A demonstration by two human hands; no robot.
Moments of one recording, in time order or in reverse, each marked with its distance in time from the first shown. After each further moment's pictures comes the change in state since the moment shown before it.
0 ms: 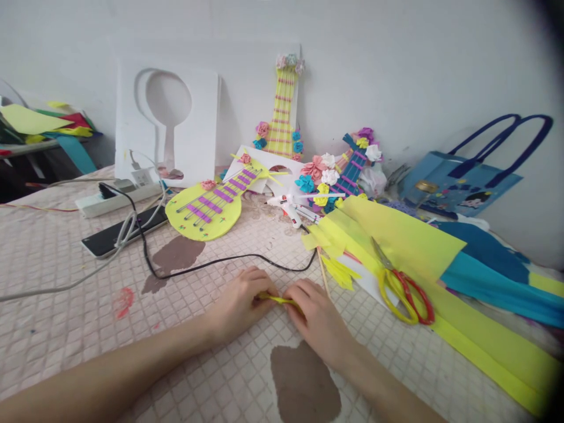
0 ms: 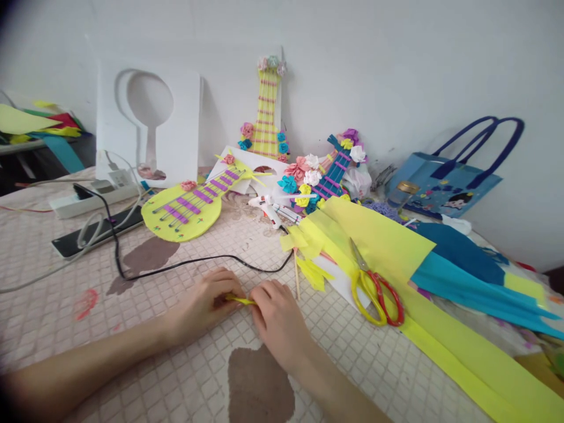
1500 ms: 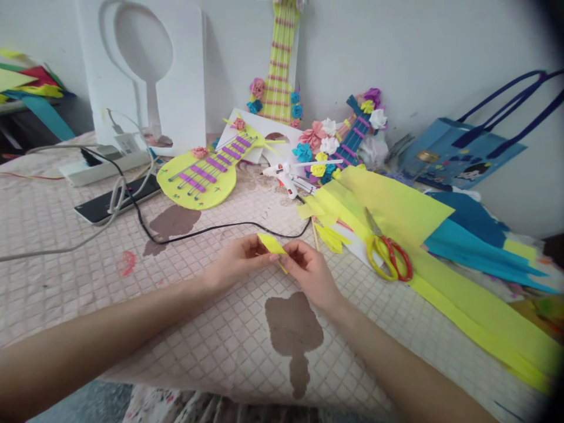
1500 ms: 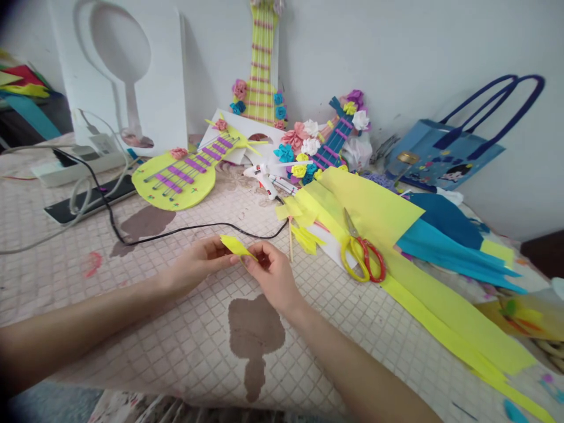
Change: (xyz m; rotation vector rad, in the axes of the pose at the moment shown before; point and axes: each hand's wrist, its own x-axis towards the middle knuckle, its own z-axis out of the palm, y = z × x) left_hand 0.000 0.007 0.007 -0.882 0.049 -0.335; right_hand 0.002 -0.006 0.001 0.917 0.150 0.329
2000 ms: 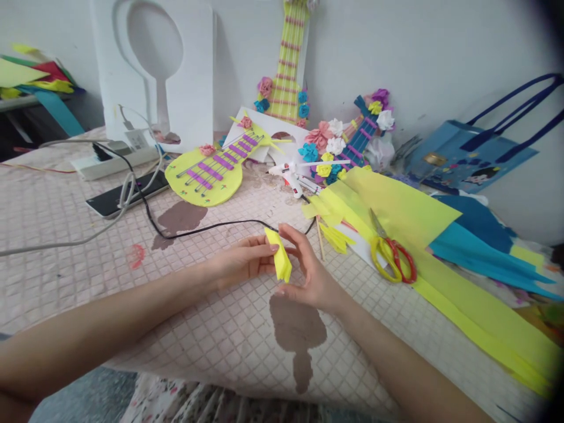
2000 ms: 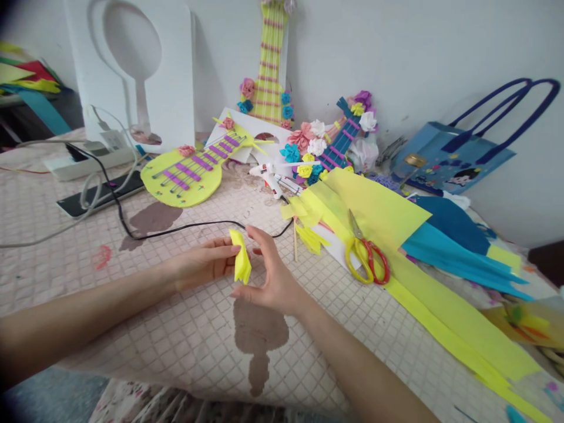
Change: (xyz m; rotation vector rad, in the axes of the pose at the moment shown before) left_hand -0.001 0.011 -0.001 -0.518 -0.130 -0.304; right_hand -0.005 -0.002 -0.007 -0.175 -0.271 -0.252
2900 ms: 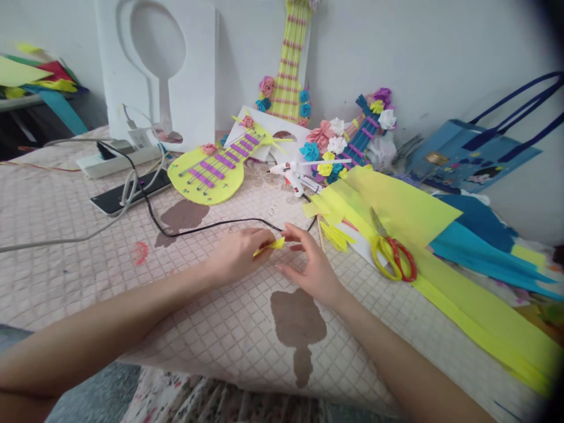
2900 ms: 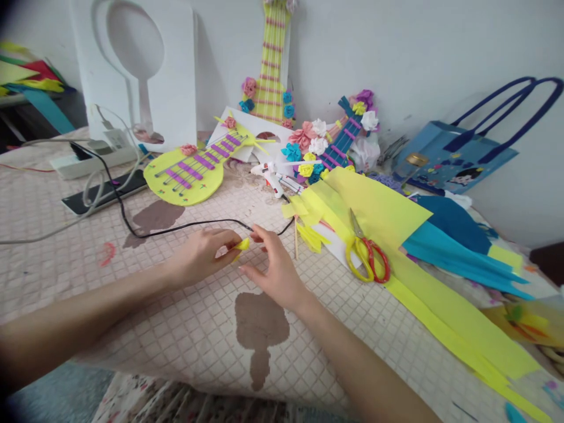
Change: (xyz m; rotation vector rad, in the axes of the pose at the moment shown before) left_hand -0.007 0.011 -0.007 1.665 0.221 0.631; right_hand 0.005 0.004 0.002 -0.201 0.143 -0.006
